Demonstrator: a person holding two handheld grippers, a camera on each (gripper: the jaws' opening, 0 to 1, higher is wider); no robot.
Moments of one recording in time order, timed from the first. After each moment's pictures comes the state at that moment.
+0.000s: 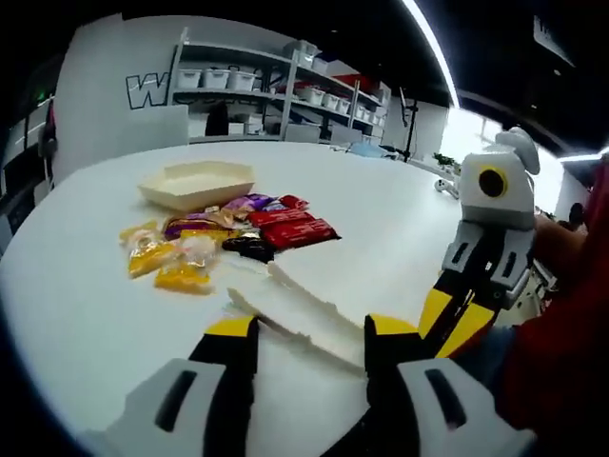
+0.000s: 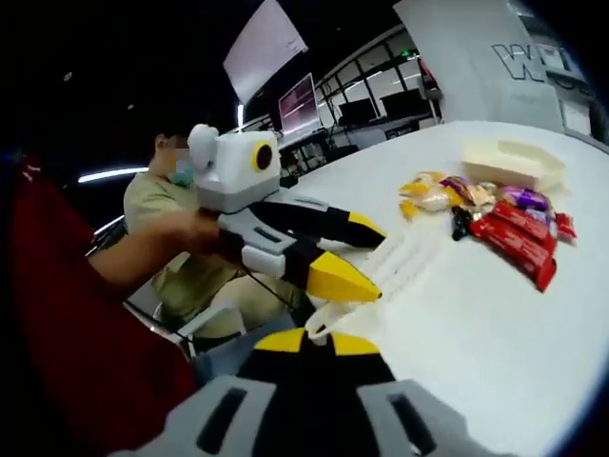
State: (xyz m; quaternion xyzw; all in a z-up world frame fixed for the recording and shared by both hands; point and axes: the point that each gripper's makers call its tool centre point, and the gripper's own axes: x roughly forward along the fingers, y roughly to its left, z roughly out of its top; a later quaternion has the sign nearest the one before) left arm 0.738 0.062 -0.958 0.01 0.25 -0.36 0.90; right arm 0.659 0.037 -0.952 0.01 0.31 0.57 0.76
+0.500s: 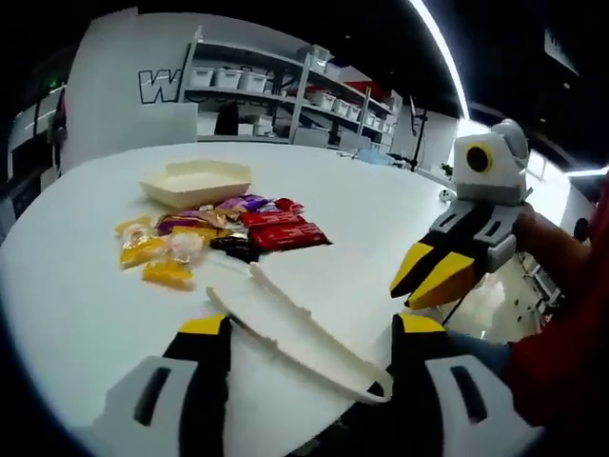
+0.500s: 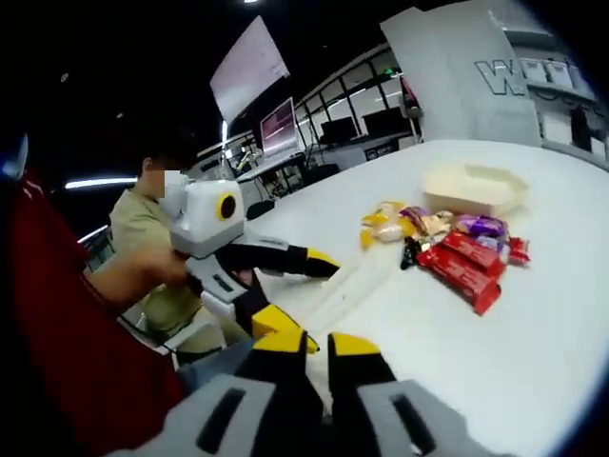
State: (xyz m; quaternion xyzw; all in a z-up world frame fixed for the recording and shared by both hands) left arm 0.729 0.042 -0.956 0.00 0.25 -0.35 0.90; right arm 0.691 0.002 -0.926 0.01 0.28 0.53 0.80
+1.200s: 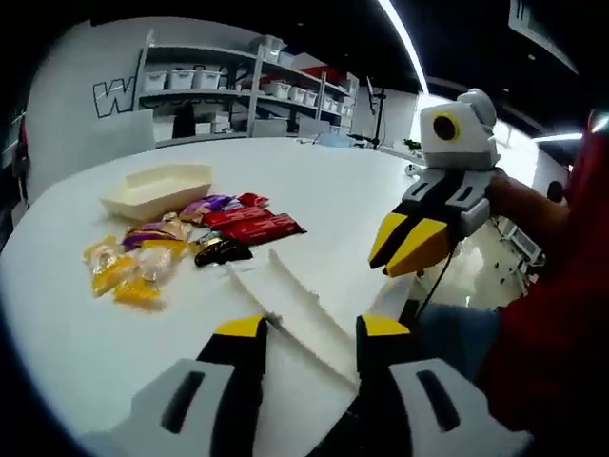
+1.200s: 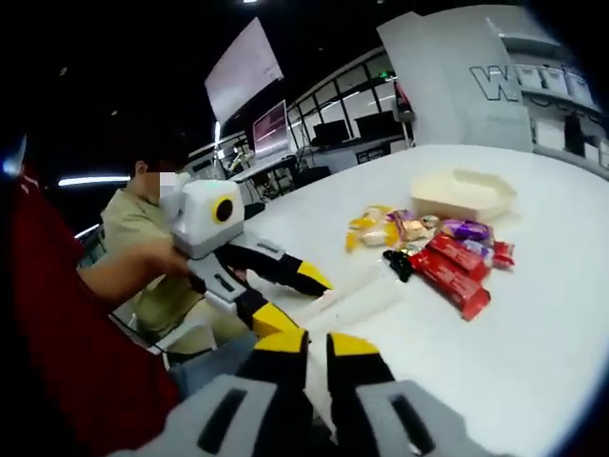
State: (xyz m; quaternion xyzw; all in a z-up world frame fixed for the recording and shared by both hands) left arm 0.722 0.032 -0.958 0.04 0.25 -0.43 0.87; right arm 0.700 -0.005 -0.925 0.01 0.28 0.52 0.81
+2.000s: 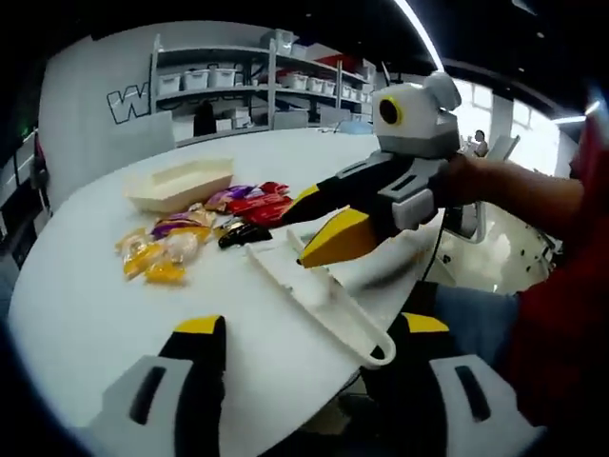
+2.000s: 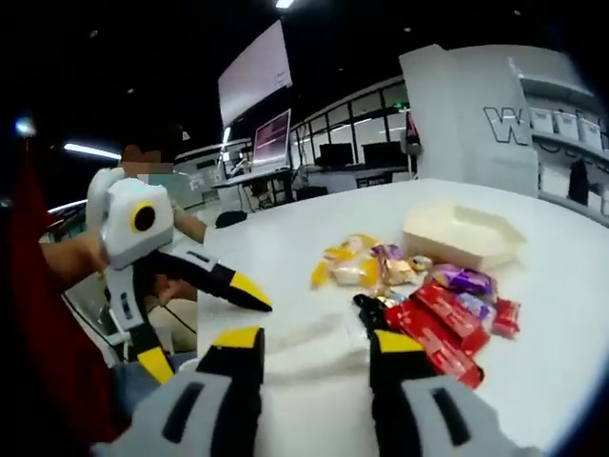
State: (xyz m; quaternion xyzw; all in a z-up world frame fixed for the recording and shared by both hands) left arm 0.711 0.052 -0.963 0.09 0.26 -0.37 0.89; right arm 0.767 0.031 -0.944 -0.04 0.20 0.52 0.83
